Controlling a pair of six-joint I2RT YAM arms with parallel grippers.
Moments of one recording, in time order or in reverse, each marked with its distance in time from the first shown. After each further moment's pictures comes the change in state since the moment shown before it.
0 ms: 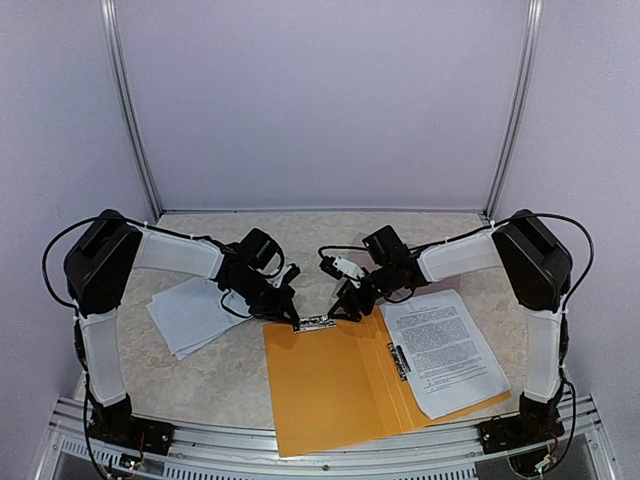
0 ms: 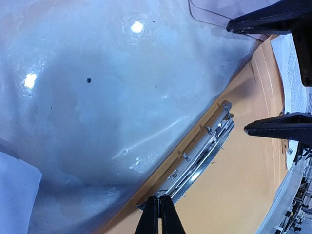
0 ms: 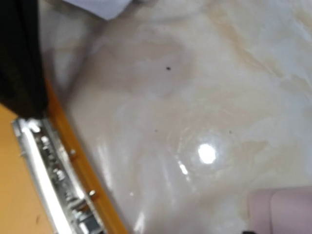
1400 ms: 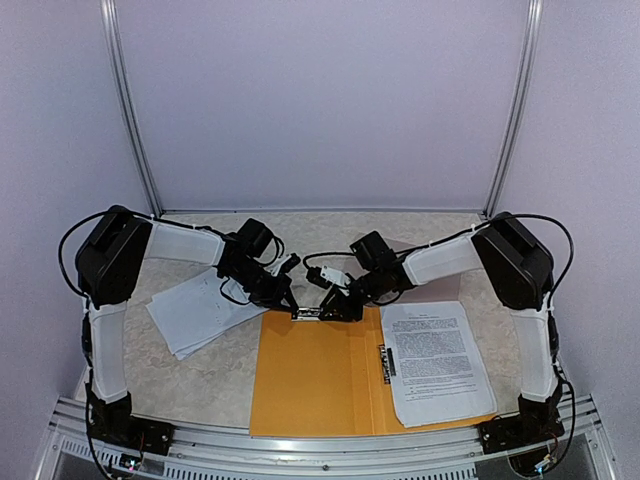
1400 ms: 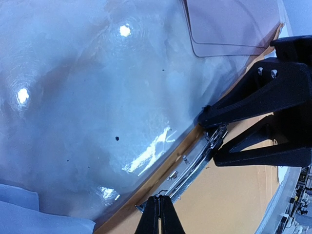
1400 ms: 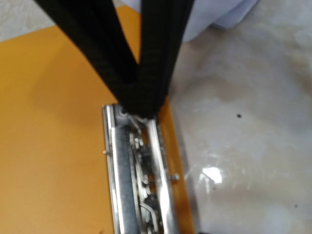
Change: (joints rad) left arm 0.084 0.097 0.132 -0.062 0.116 0.171; right arm 0.018 0.112 0.090 0.006 -0.113 -0.148
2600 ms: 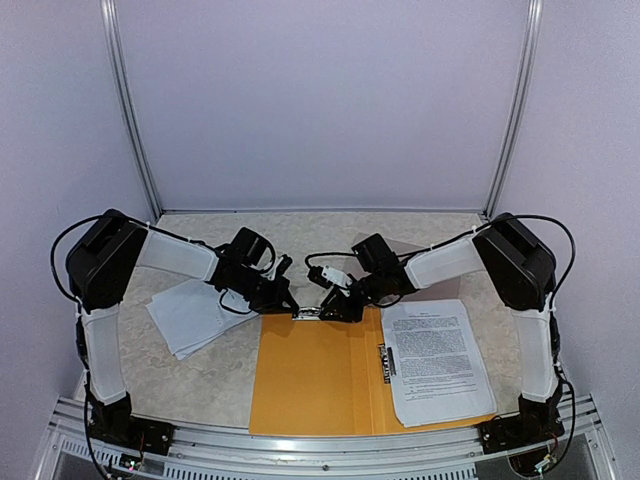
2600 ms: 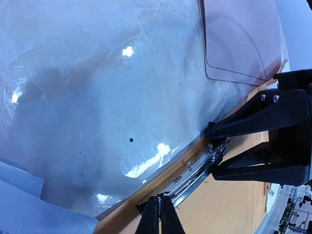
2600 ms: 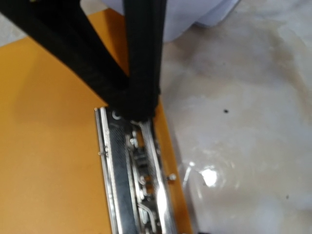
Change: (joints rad) left arm -0.022 -0.058 -0.184 0.279 -0.059 -0.264; right arm 0.005 -0.012 -0.053 0.080 0.040 0.059
